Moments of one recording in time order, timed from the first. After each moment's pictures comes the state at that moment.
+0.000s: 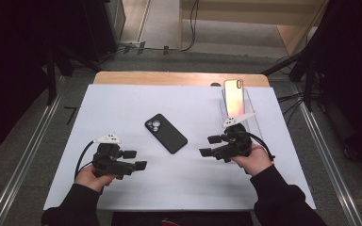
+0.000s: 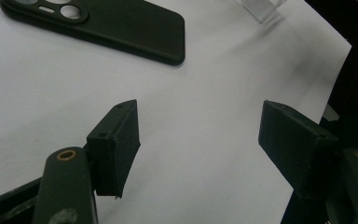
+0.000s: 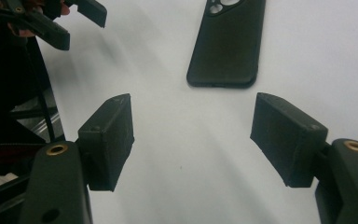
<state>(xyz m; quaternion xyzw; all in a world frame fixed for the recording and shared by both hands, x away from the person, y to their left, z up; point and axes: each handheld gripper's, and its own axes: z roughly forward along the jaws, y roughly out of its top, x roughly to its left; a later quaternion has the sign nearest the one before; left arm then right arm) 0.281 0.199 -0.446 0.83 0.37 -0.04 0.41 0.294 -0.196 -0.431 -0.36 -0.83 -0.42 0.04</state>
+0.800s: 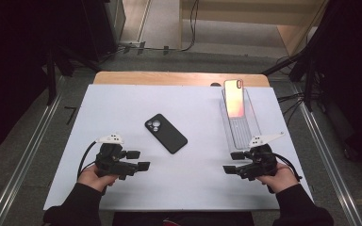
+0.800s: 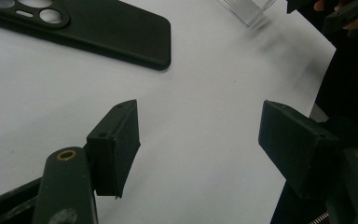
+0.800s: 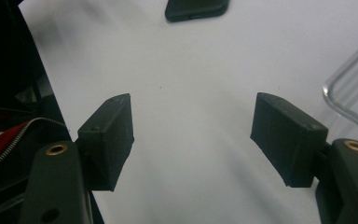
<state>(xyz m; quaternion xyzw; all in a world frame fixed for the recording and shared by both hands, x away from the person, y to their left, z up) 0.279 0.195 -0.446 0.83 0.36 -0.05 0.42 0.247 -0.257 -0.462 -0.38 -0.83 -0.41 0.02</state>
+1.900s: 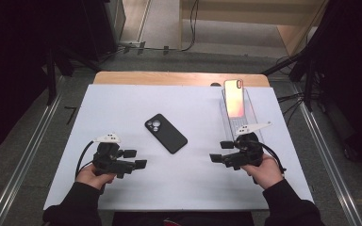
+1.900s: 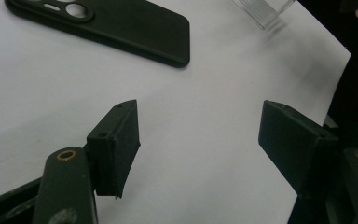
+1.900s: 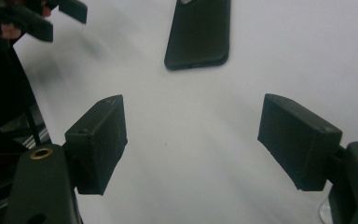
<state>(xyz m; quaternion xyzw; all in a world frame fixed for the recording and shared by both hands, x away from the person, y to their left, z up) 0.285 0.202 -0.452 0.82 0.38 -0.05 0.42 0.273 -0.217 -0.442 -0.41 -0.81 -0.43 0.01</state>
